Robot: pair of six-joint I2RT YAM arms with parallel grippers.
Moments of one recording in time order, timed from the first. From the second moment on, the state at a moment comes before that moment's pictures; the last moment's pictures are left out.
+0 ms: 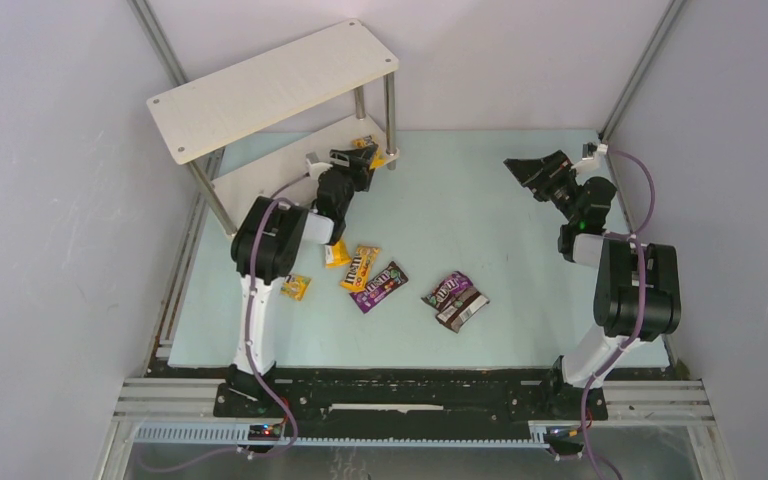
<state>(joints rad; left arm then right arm) -0.33 2.29 1.25 1.04 -0.09 -1.47 -0.16 1.71 0.79 1.00 -0.64 0.94</state>
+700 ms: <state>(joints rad) -0.33 2.13 1.32 0.32 -0.07 -1.66 -0.16 1.73 0.79 1.05 -0.65 0.99</state>
